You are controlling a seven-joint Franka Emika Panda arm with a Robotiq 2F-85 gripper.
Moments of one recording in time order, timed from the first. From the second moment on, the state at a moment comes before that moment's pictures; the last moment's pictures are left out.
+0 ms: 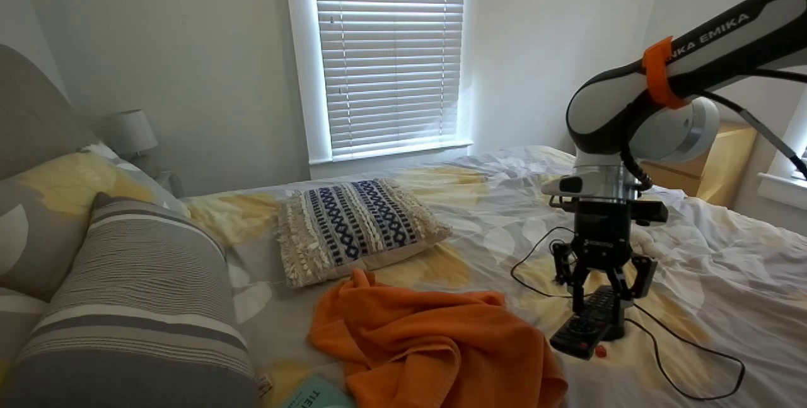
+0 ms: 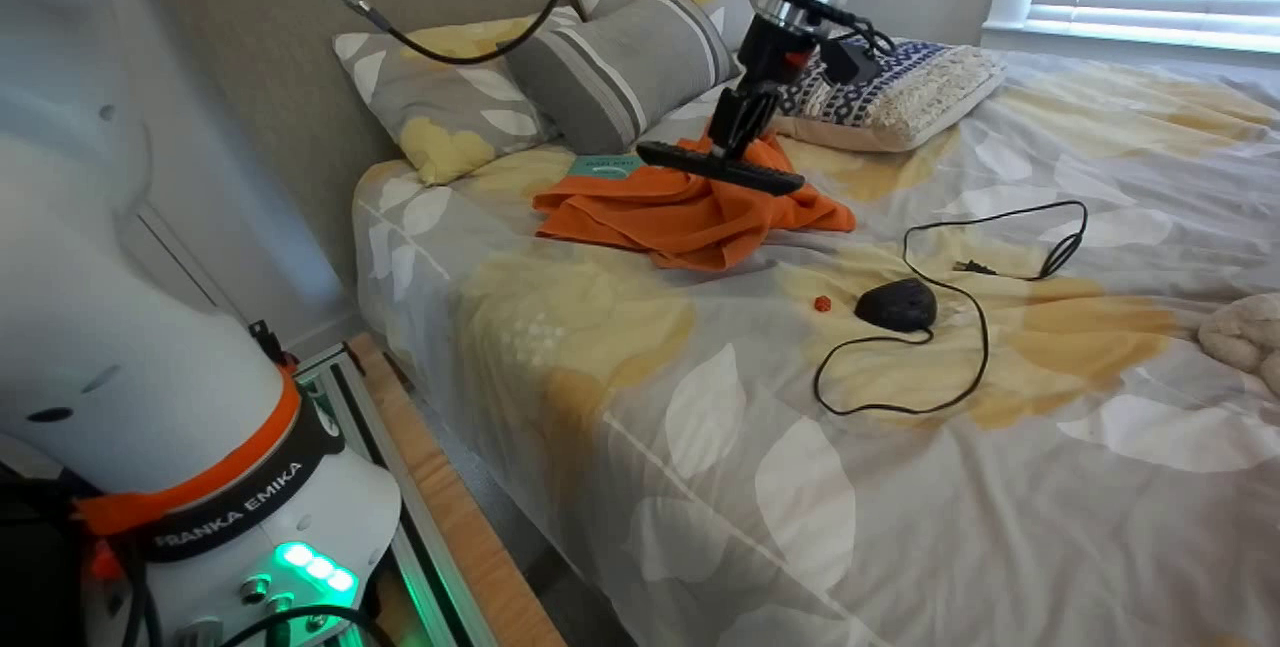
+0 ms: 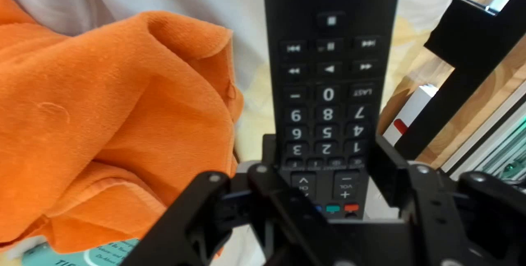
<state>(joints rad) -0.23 0.49 0.22 -1.77 0.13 1.83 -1.96</state>
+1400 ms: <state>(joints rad) -0.02 0.50 0.19 -2.03 0.07 2.15 -2.15</state>
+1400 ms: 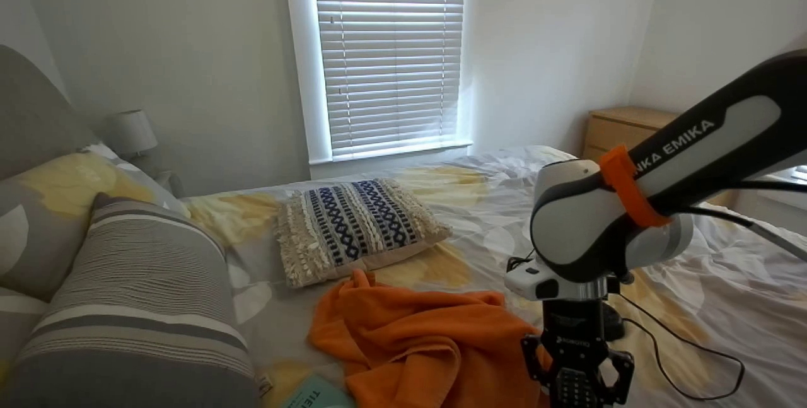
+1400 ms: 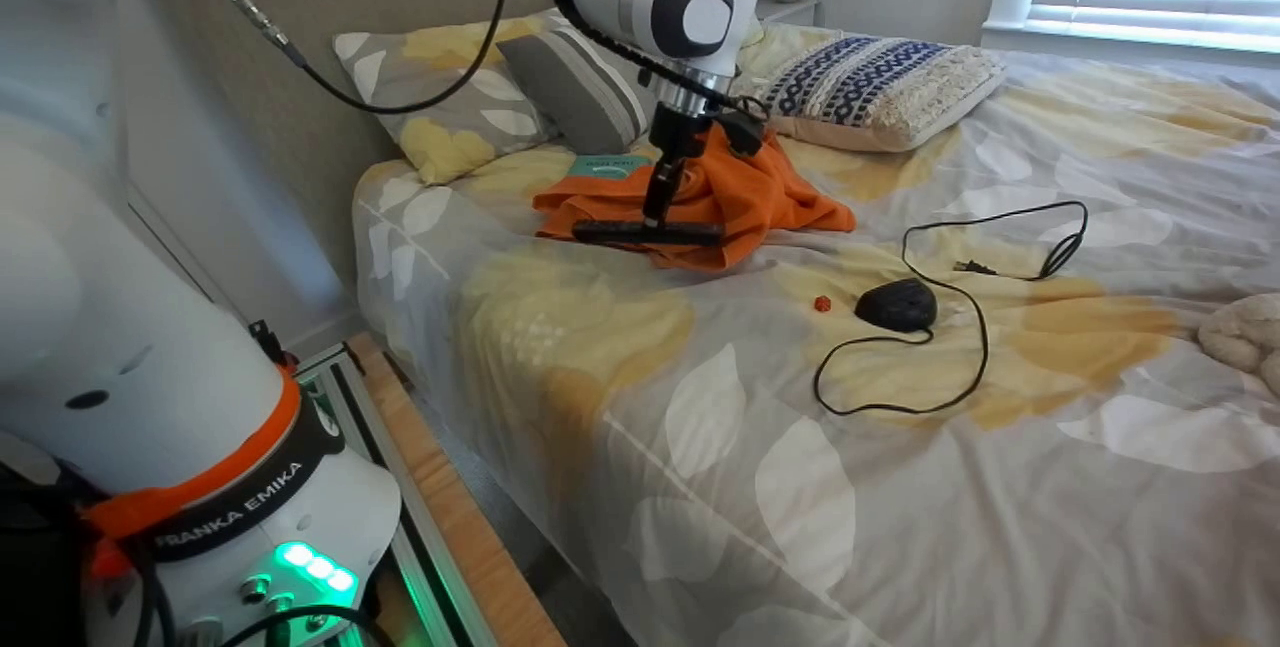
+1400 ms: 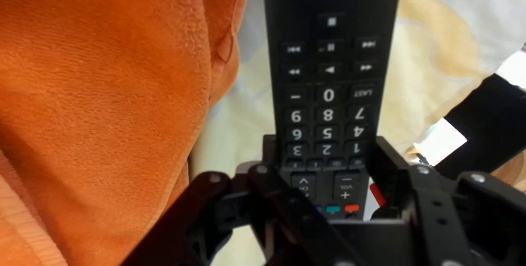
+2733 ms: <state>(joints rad) -0.01 0.33 0.23 -2.12 0.00 2.11 -2.09</state>
